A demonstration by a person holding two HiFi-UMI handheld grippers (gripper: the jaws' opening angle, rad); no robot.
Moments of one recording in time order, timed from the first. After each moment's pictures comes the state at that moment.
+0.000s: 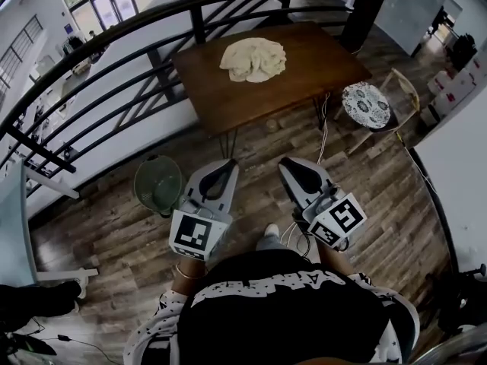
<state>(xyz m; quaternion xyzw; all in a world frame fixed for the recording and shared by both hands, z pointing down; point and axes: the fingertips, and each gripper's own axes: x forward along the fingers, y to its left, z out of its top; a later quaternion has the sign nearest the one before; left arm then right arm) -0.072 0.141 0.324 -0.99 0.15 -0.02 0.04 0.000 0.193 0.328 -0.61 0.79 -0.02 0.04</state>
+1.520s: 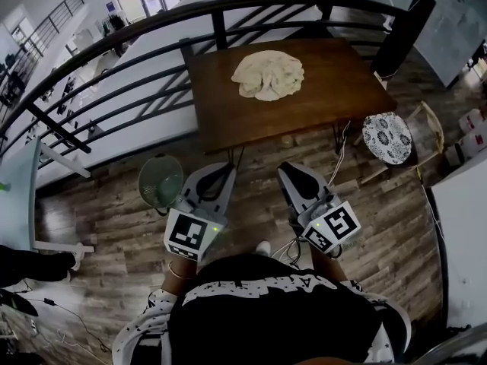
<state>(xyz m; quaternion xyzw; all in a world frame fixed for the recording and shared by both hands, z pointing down) 0.041 0.105 0.318 -0.97 0.22 -0.07 0.05 0.125 0.144 0.330 -0.56 0.83 -0.03 0.07</state>
